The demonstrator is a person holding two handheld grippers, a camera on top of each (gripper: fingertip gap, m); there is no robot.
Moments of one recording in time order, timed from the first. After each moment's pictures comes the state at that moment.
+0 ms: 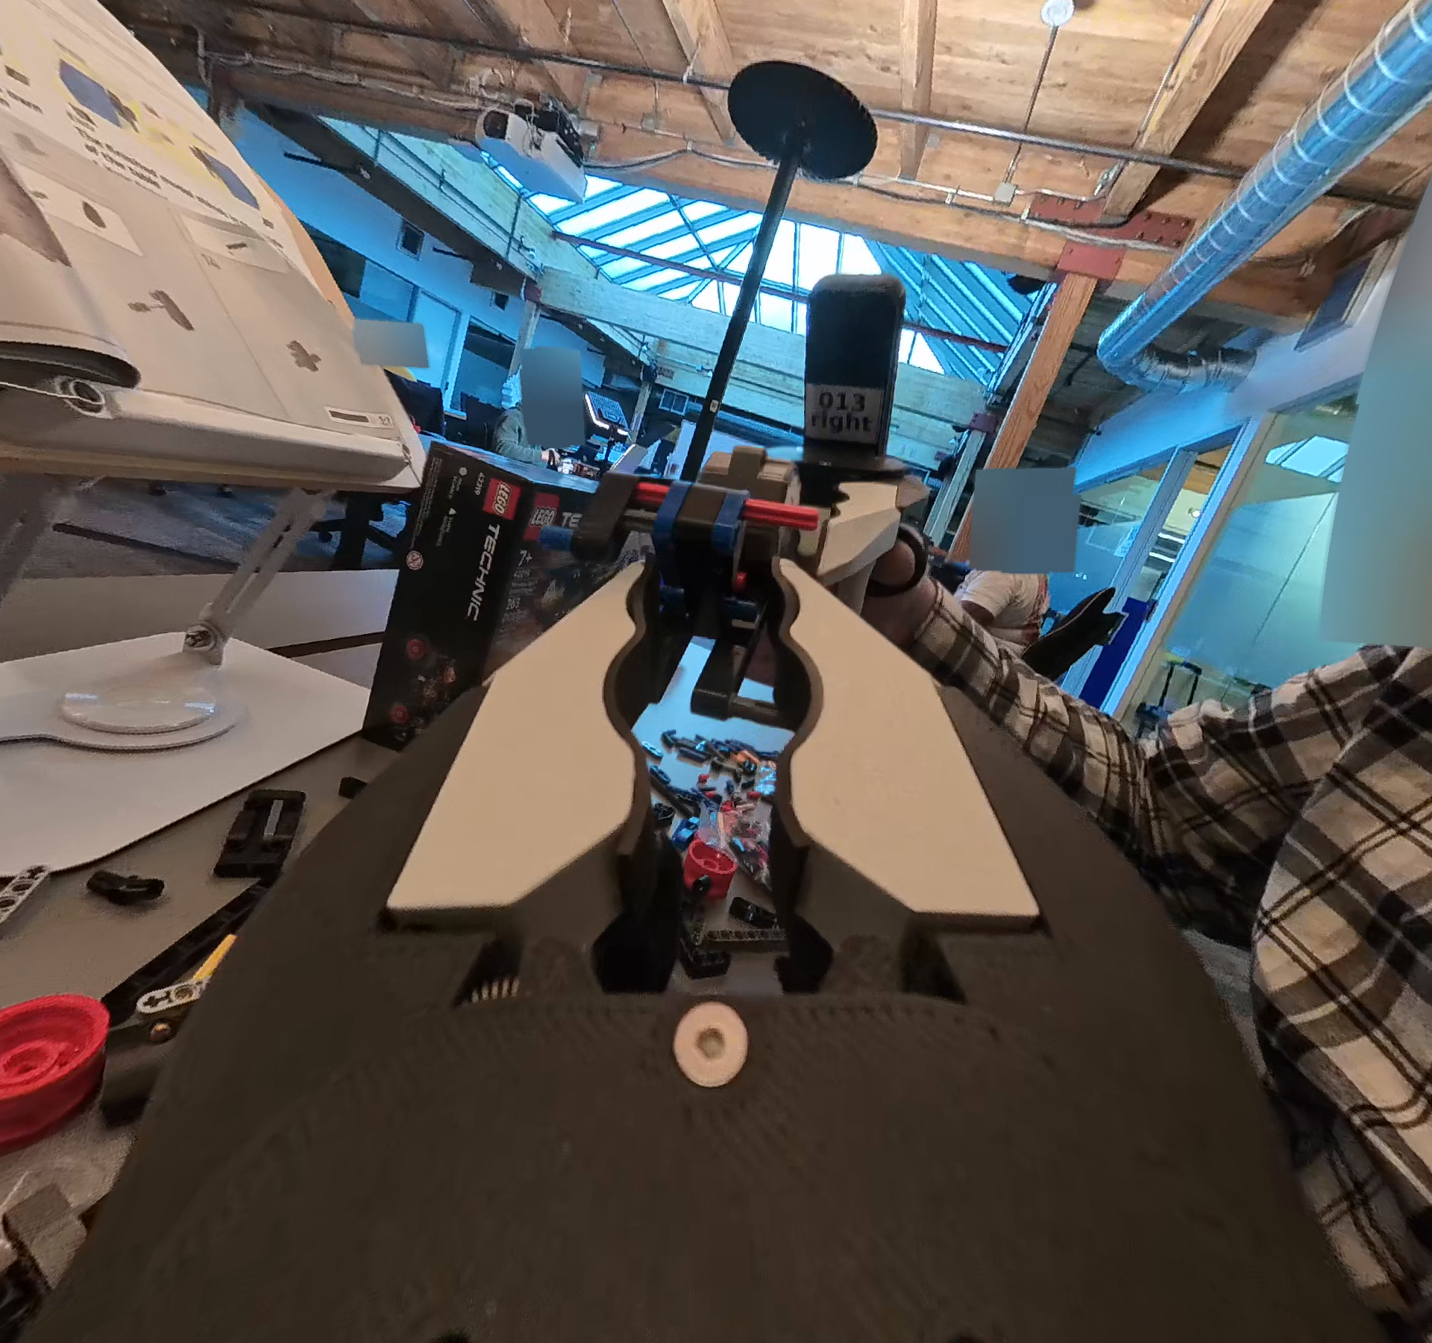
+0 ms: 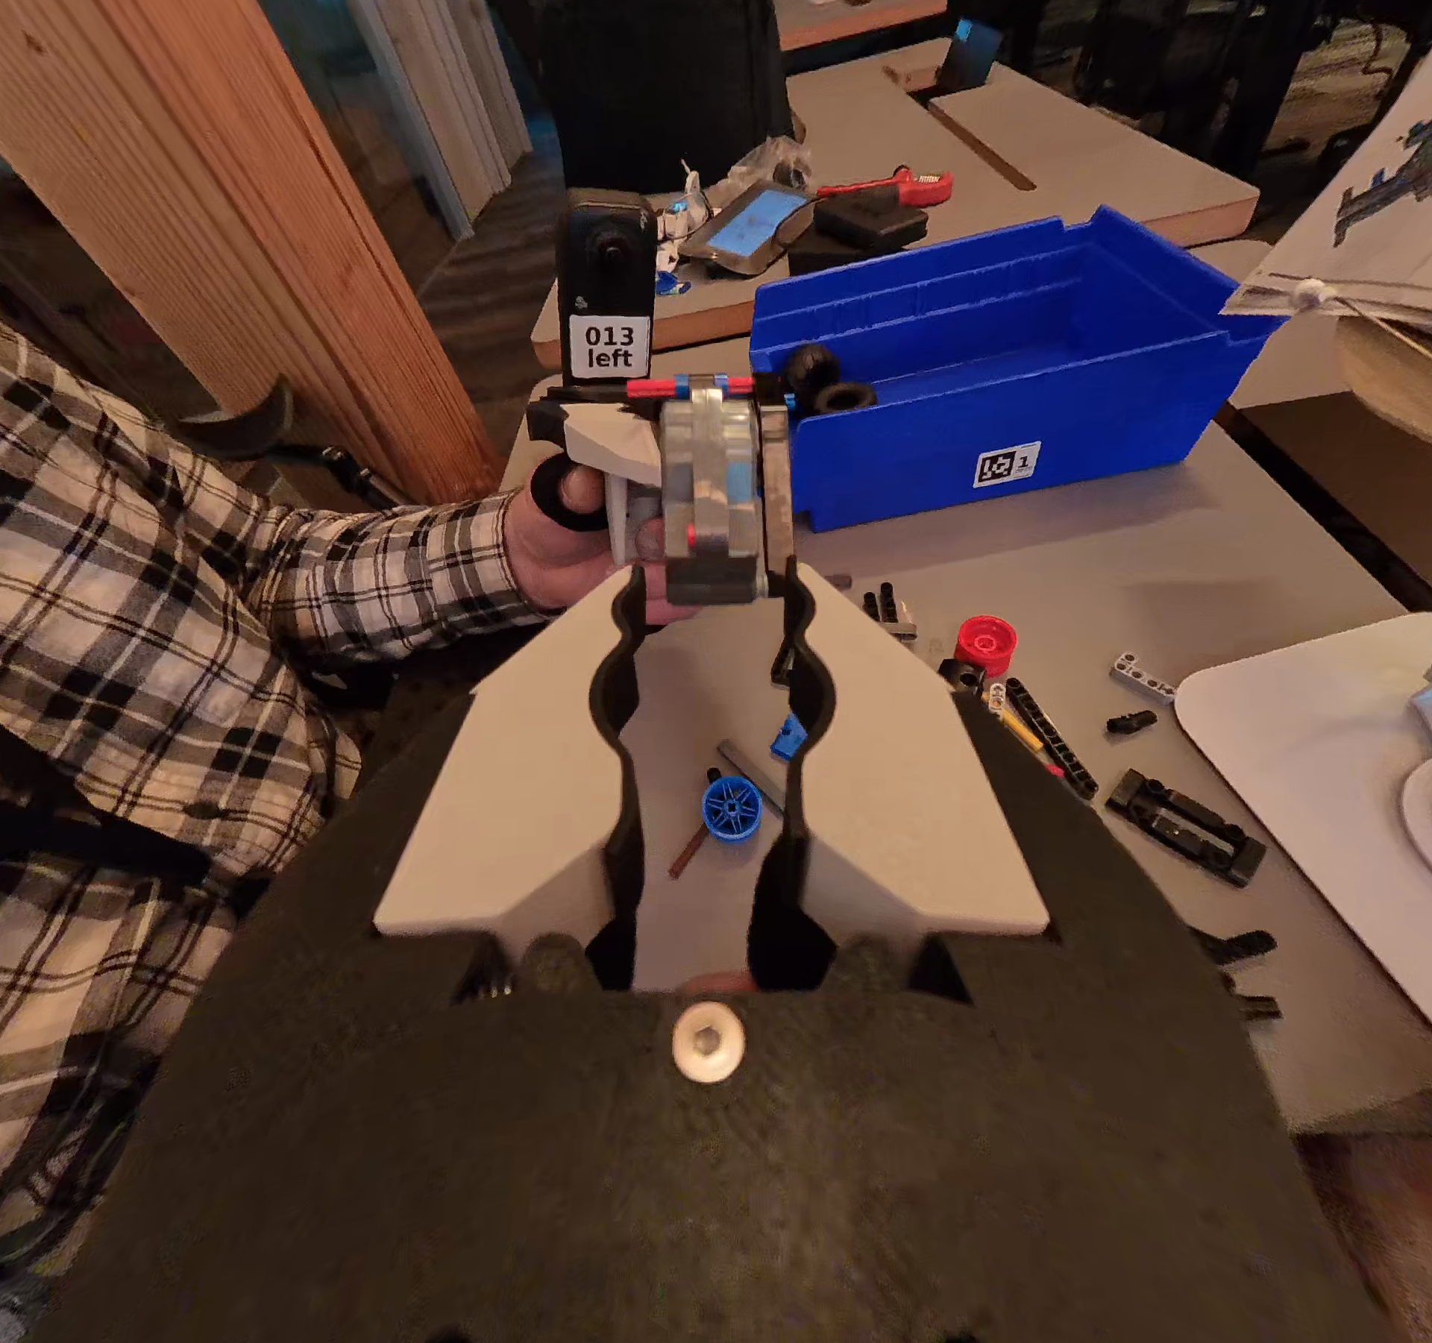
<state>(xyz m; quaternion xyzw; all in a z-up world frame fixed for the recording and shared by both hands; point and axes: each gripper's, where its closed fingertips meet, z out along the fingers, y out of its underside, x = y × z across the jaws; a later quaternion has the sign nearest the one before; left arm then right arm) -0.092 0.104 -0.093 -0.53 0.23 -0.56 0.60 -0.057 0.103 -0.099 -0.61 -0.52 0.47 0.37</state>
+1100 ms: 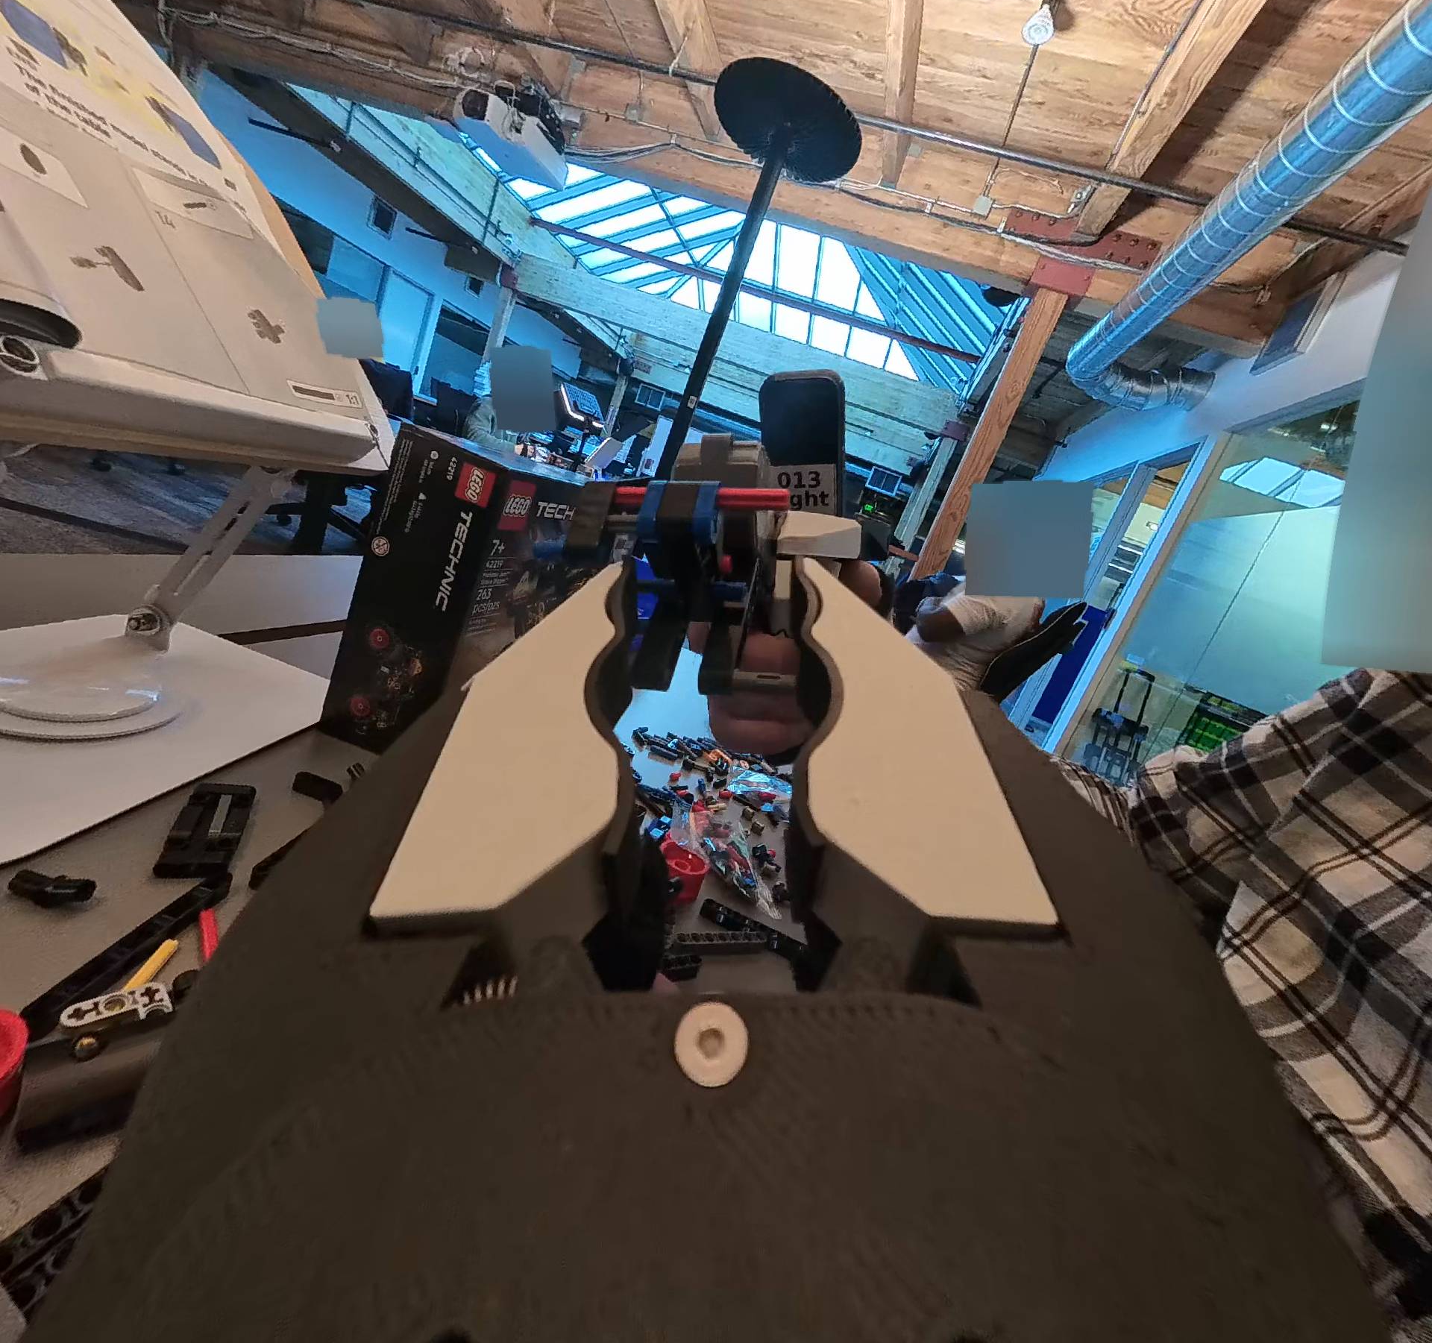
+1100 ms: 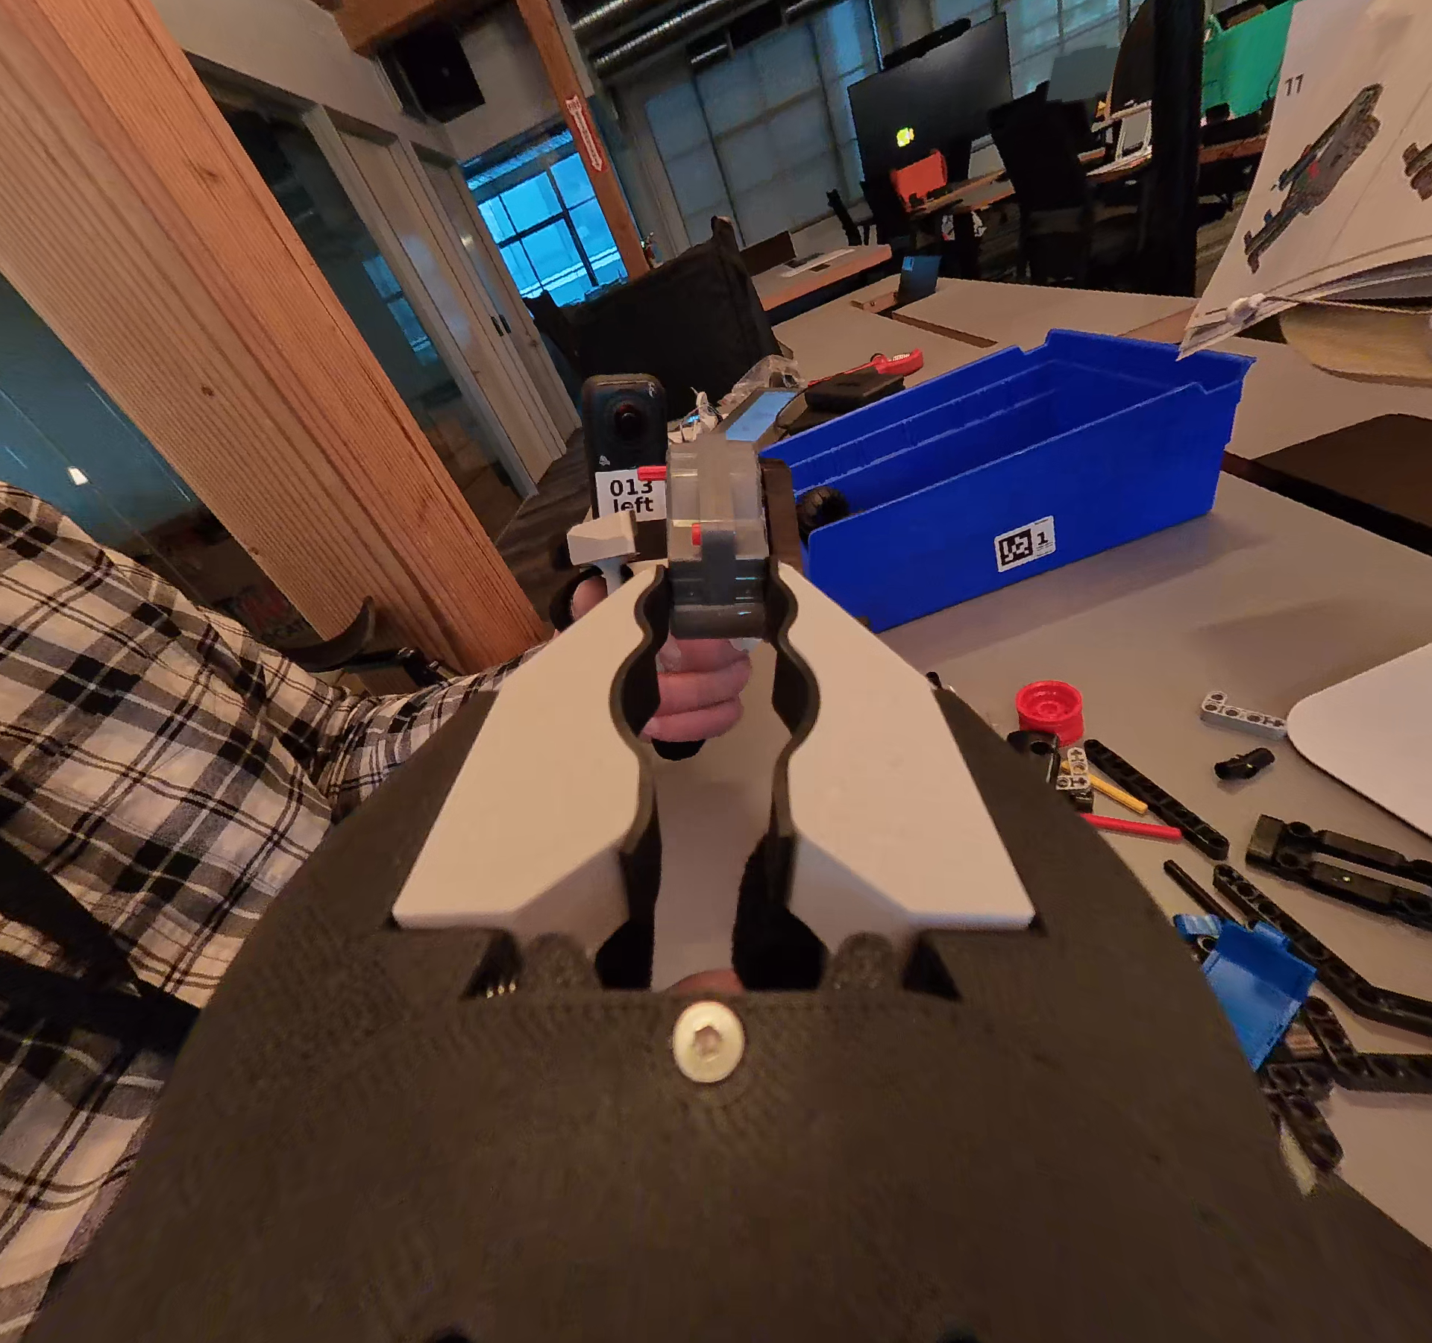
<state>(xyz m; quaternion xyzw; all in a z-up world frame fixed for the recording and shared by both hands) -0.085 0.103 -0.094 -0.53 0.22 -0.58 0.58 -0.055 0.108 -0.091 -0.58 -0.39 0.58 0.42</state>
